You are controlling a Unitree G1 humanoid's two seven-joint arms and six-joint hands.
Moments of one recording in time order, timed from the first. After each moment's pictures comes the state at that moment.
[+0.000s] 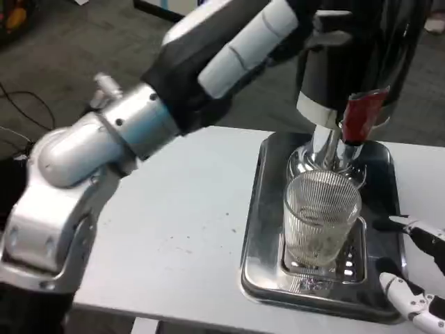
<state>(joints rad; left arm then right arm) -0.86 0.38 -0.06 -0.09 -0.32 0.15 -0.60 0.31 -0.31 -0.12 -0.96 -0.67 0.38 0.47</state>
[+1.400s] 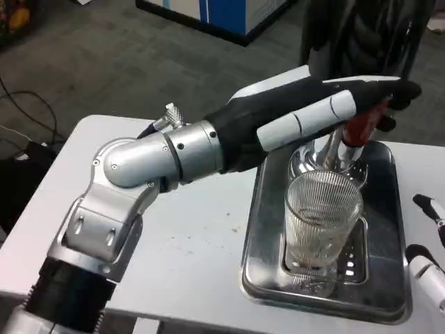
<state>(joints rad) -0.93 0.31 -0.19 0.21 -0.13 0.05 -0.80 0.37 -0.31 -0.23 -0.94 -0.47 0.36 0.43</state>
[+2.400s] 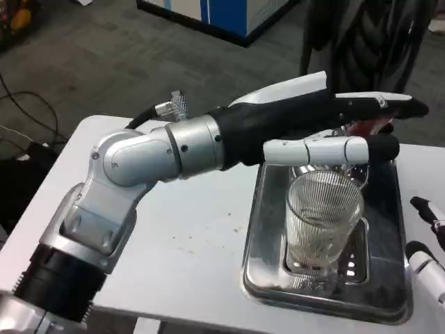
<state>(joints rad) -0.97 0.38 -0.27 0.24 0.03 -0.19 -0.80 0.33 -0.32 -0.23 -0.89 -0.38 0.40 0.42</state>
